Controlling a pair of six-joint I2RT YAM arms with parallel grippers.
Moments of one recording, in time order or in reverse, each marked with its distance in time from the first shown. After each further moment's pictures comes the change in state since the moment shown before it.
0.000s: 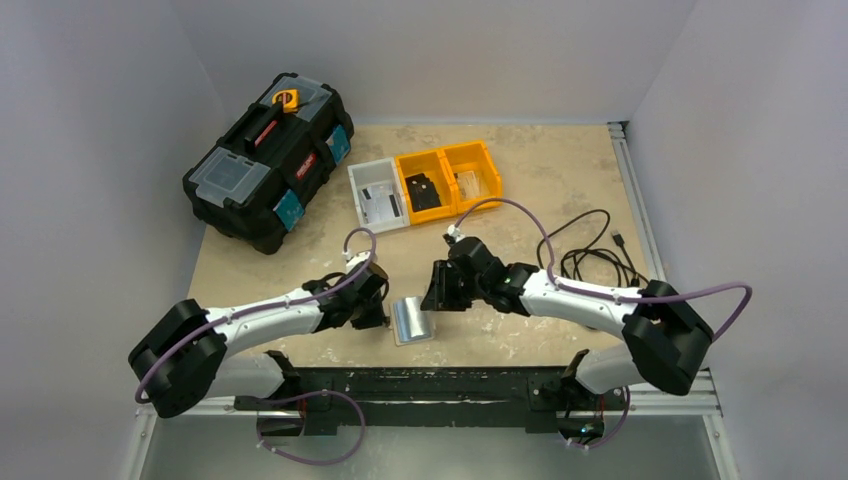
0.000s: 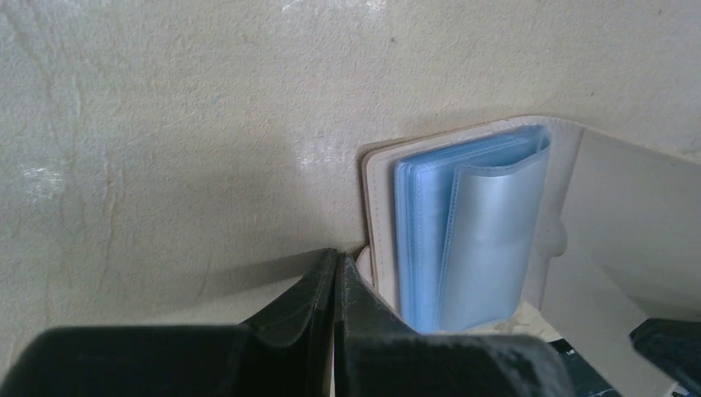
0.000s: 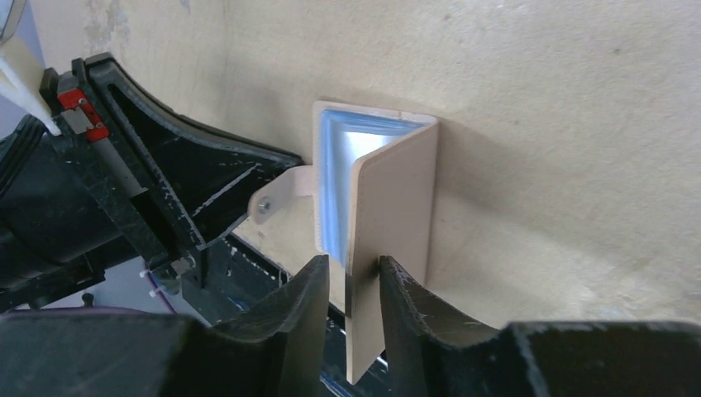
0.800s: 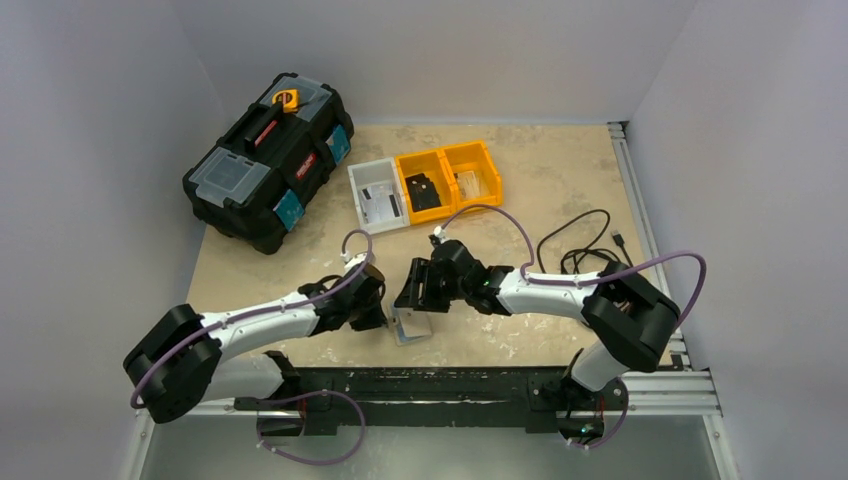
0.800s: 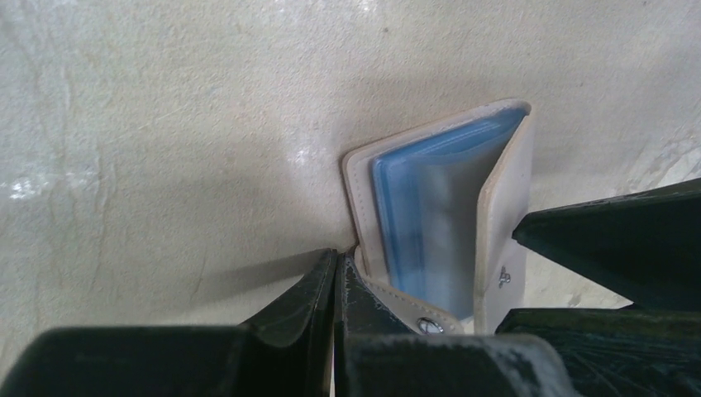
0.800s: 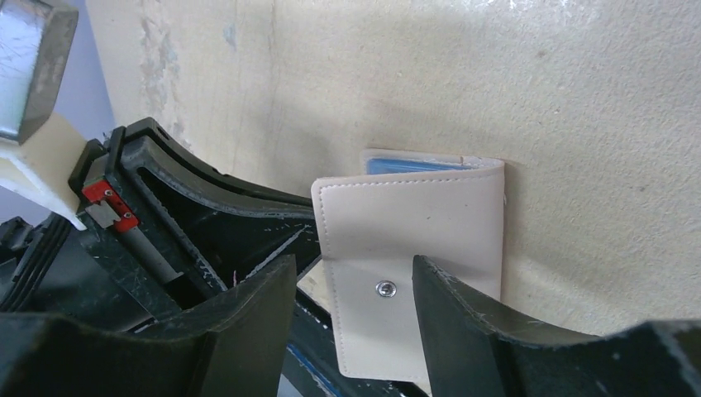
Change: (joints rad) left arm 0.001 -0.020 -0.033 0.058 0.024 0.000; right arm 0.055 0.190 0.031 0.232 -0.008 0.153
